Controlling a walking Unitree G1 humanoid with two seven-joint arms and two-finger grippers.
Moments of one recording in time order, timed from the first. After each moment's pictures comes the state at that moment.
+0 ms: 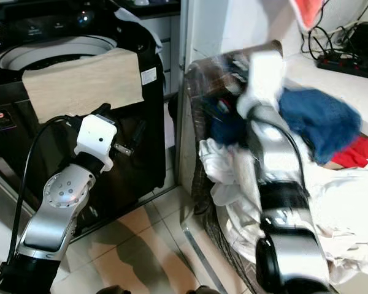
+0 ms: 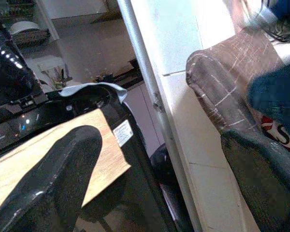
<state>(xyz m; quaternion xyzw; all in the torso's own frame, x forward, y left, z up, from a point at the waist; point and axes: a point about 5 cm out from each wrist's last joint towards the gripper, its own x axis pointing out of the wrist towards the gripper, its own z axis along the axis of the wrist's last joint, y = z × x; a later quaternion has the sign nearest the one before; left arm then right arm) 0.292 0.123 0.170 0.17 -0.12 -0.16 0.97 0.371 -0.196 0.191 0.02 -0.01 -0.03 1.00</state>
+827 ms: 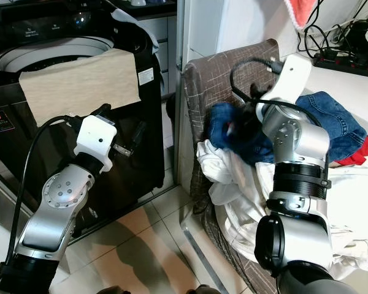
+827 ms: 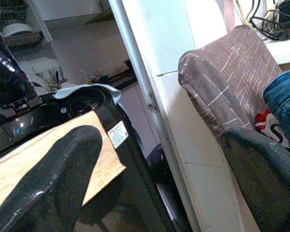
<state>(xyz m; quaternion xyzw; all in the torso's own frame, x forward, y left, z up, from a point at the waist) 0.292 0.123 0.170 0.17 -0.11 -0.17 0.96 0.376 -0.209 0.221 0.16 0.13 -0.08 0.98</state>
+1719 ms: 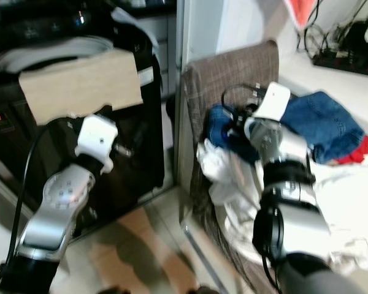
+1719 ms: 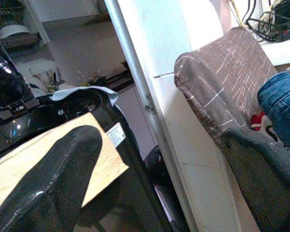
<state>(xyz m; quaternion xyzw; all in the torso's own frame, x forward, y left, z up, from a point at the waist) 0.292 0.121 0.170 0.17 -0.12 -0.17 0.96 0.394 -0.199 0.170 0.16 0.20 -0.09 0.96</state>
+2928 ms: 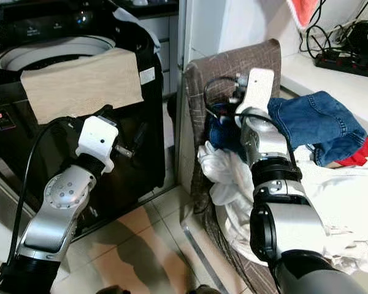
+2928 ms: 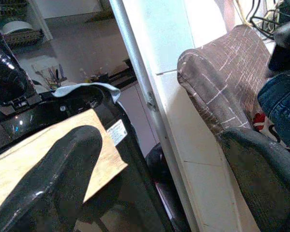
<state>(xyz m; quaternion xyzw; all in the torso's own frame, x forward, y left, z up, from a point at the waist) 0.292 0.120 0.169 0.17 -0.11 -0.17 0.96 0.403 -0.177 0.193 0.02 0.06 -0.03 1.00</state>
